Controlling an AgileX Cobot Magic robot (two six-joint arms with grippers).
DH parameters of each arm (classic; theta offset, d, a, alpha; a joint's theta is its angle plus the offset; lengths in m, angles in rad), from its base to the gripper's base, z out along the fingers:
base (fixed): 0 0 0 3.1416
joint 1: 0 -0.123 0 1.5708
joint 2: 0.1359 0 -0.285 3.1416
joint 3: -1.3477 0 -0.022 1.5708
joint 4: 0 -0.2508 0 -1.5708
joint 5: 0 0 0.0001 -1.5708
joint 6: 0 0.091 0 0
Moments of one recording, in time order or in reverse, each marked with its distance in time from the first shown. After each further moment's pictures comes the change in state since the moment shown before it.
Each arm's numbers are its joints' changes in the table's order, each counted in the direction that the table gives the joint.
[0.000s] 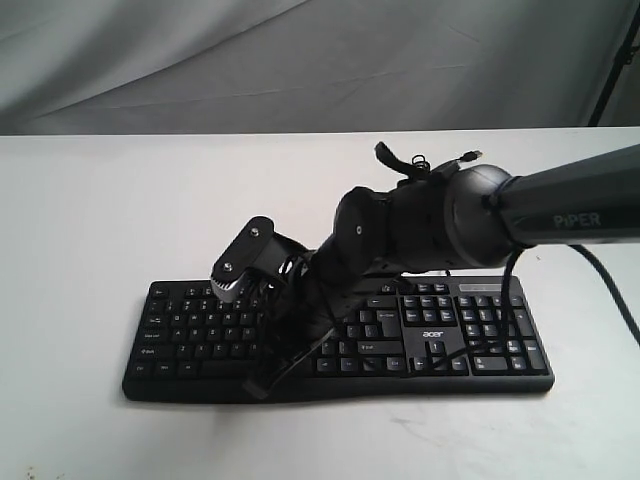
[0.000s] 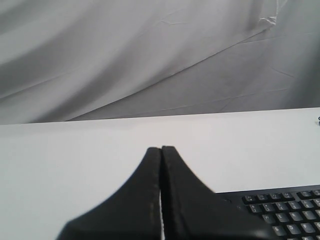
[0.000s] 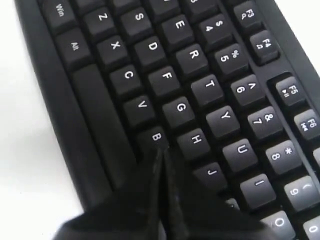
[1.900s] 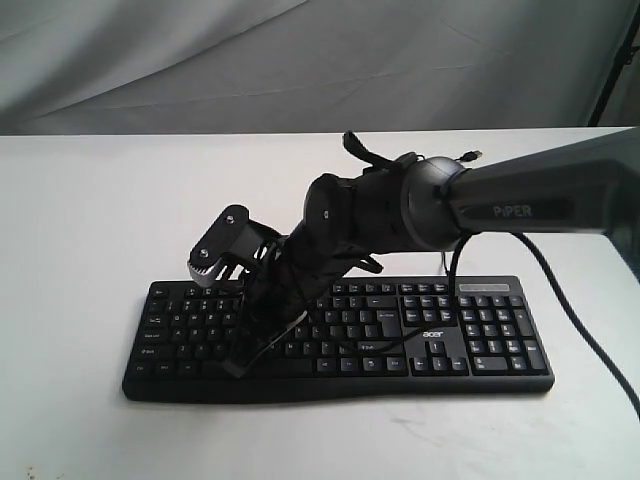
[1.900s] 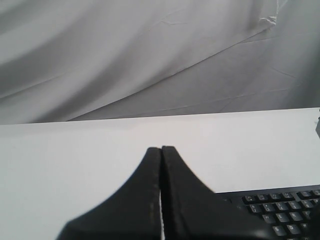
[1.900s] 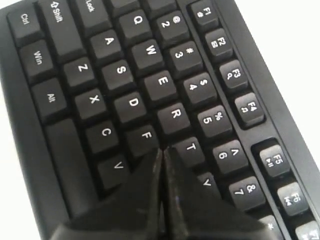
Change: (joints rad) left arm 0.000 0.000 0.000 0.000 0.000 0.000; right arm 0.000 0.104 0.162 0.028 -0.047 0.000
